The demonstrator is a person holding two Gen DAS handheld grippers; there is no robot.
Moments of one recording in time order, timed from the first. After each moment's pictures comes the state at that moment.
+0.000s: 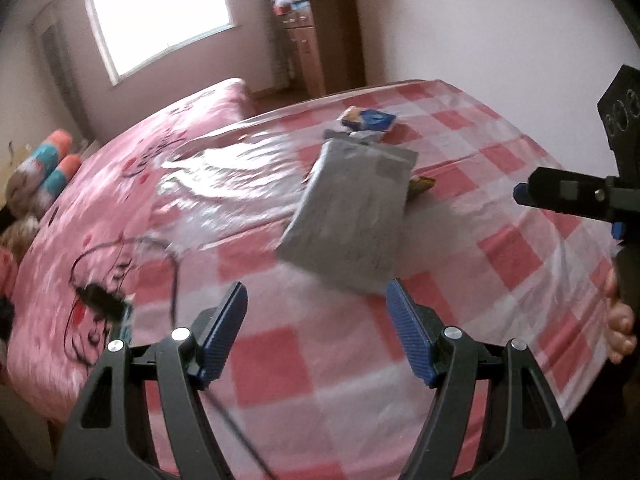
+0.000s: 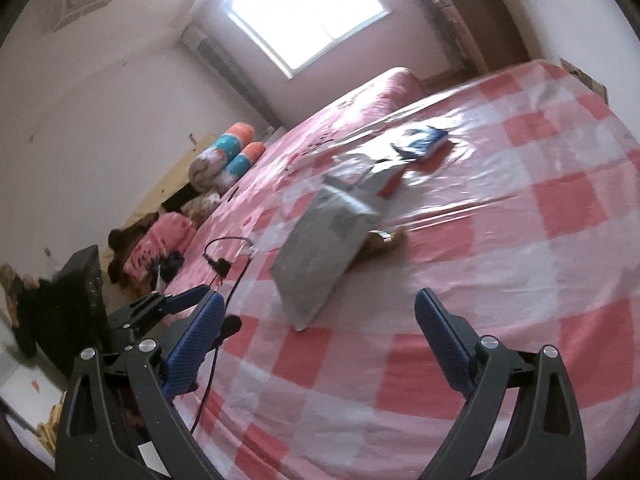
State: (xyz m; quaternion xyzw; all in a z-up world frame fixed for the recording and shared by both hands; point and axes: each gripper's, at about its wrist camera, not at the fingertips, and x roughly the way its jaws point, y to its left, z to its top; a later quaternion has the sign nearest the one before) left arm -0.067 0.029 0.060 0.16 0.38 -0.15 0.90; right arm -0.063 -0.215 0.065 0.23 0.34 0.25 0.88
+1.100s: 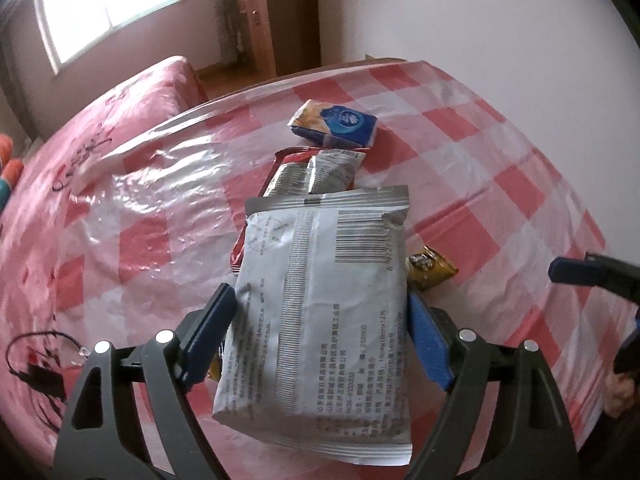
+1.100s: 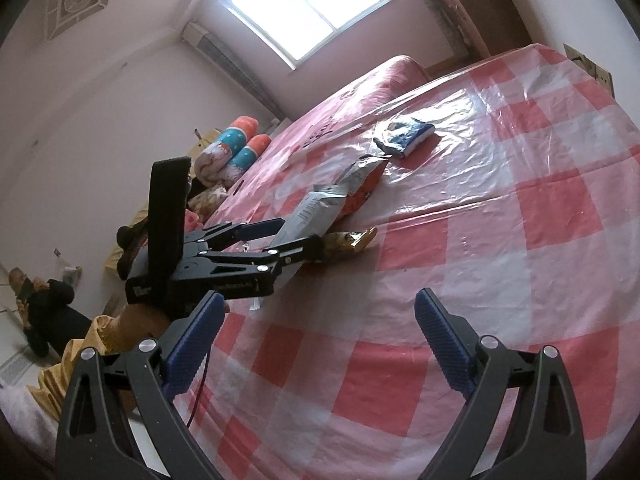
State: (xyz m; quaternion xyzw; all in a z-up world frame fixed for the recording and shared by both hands) left arm 0.049 -0.021 0.031 0.14 0.45 -0.23 0.85; right arm -0.049 -0.241 0.054 0.24 0.36 0.27 0.86
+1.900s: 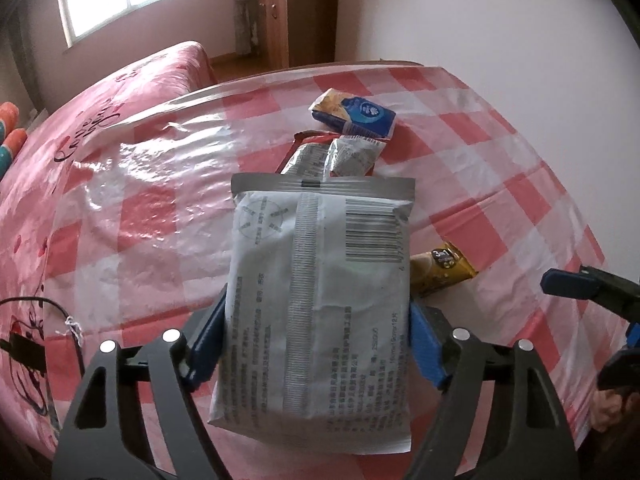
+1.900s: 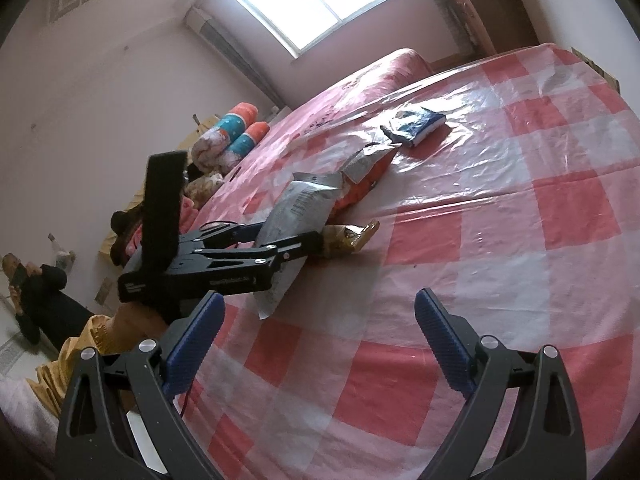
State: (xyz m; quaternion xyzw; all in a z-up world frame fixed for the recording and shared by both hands) left arm 0.048 -0.005 0.021 0.10 0.45 -0.21 0.86; right arm -0.039 -0.223 0.049 0.21 0.38 0.27 0.86
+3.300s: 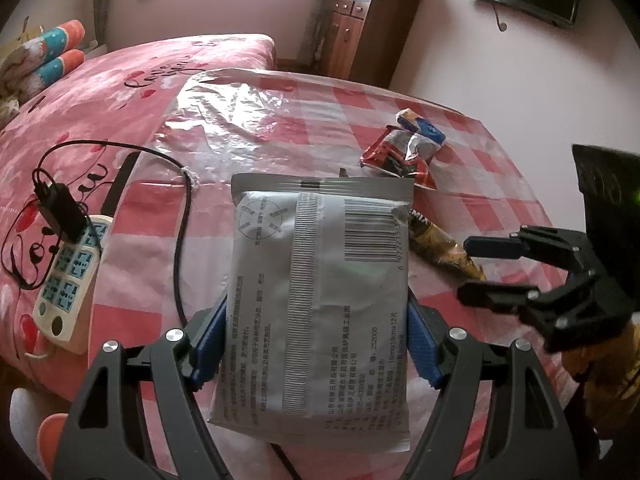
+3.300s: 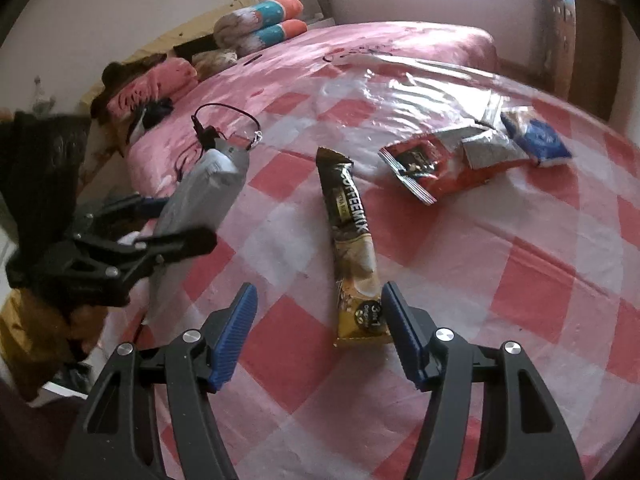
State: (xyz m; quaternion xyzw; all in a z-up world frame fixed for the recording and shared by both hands) left arm -0.033 0.114 0.026 -0.04 0.44 -0.15 0.89; right arm -0.007 -0.102 0.045 -0.05 0.45 0.31 0.83
